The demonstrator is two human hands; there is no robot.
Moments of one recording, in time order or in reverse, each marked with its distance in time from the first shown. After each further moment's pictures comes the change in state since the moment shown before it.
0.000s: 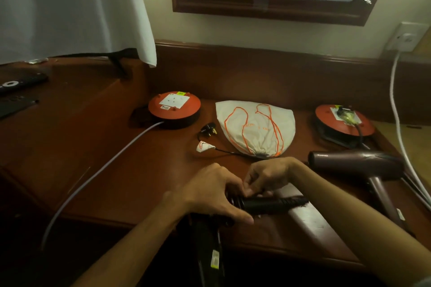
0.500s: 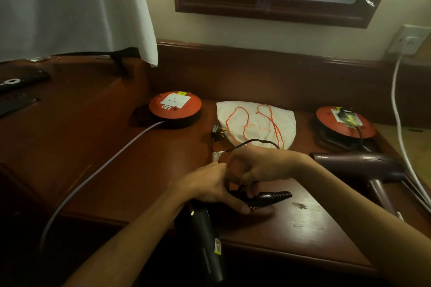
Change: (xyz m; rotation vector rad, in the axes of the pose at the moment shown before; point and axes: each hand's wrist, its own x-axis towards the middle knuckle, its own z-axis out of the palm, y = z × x) left_hand 0.022 -0.014 -0.007 -0.037 -0.139 -0.118; right_hand -0.038 -0.080 0.047 -0.376 0.470 -0.018
